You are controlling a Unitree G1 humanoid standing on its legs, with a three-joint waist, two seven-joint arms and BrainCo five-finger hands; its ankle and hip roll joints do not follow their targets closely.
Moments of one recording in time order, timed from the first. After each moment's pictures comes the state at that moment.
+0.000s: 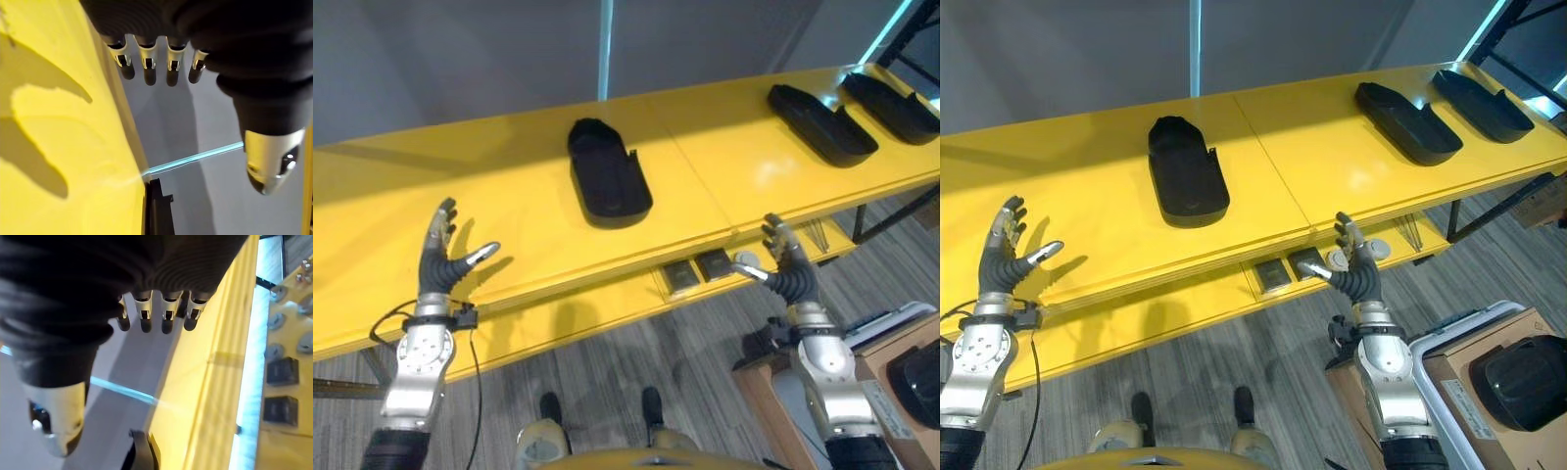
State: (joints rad) left arm 0.07 0.52 0.08 -0.04 -0.14 -0.28 0.20; right arm 0.11 -0.46 -0.05 -0.08 0.16 -0.24 -0.07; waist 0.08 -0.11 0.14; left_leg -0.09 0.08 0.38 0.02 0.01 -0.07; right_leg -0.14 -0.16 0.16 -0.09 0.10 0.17
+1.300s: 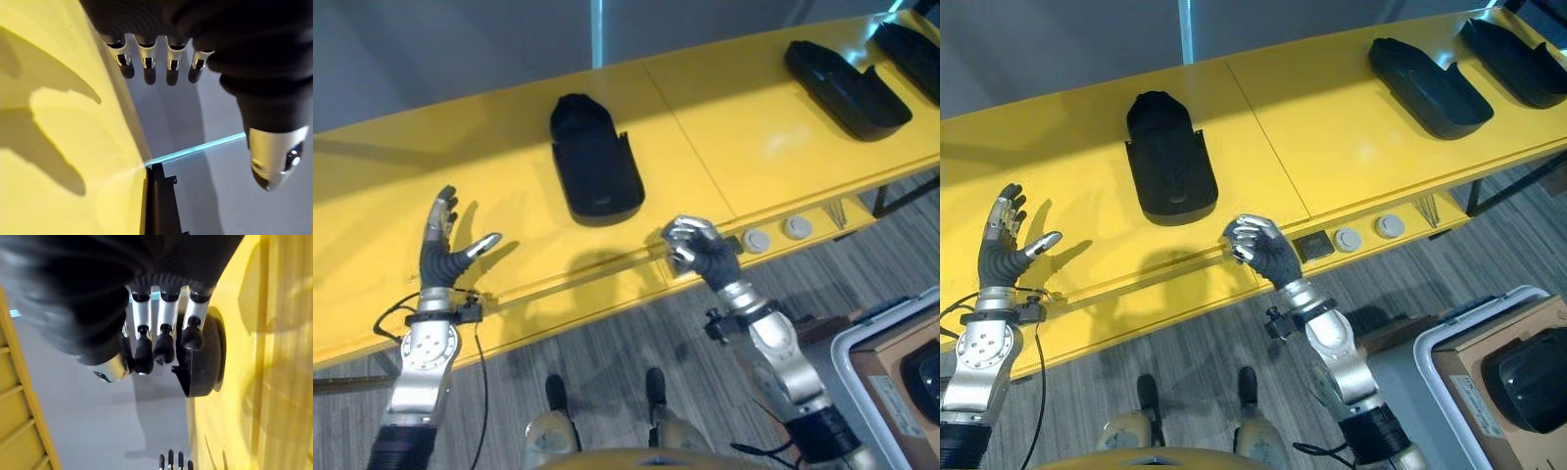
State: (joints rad) left arm 0.07 0.43 0.07 -0.07 -0.15 -0.32 0.21; right arm -0.08 -0.44 0.28 -0.21 0.47 -0.26 0.17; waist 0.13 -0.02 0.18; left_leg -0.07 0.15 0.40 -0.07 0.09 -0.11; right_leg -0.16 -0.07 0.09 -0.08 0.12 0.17
